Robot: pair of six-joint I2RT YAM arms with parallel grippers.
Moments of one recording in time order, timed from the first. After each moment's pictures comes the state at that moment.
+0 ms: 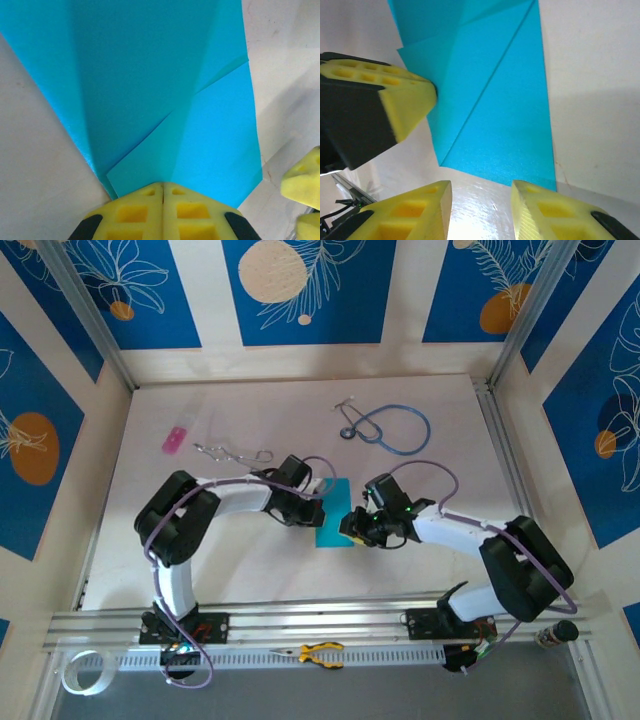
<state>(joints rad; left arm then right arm) -0.69 1.88 1.04 -0.29 0.50 -0.49 0.60 1.40 0.60 -0.25 -0.41 0.95</state>
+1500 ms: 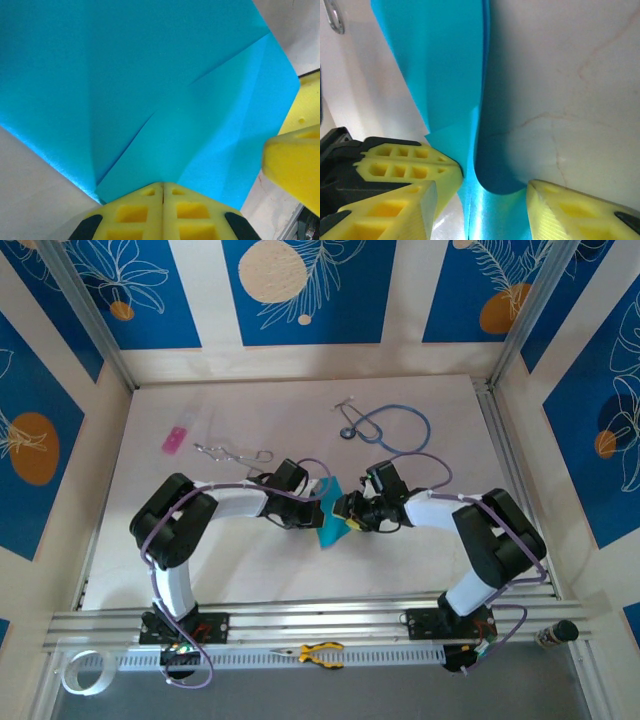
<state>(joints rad) -0.69 1.85 0.97 -0.20 0.51 -0.57 0.50 1.60 0.68 -0.04 -0.51 0.92</state>
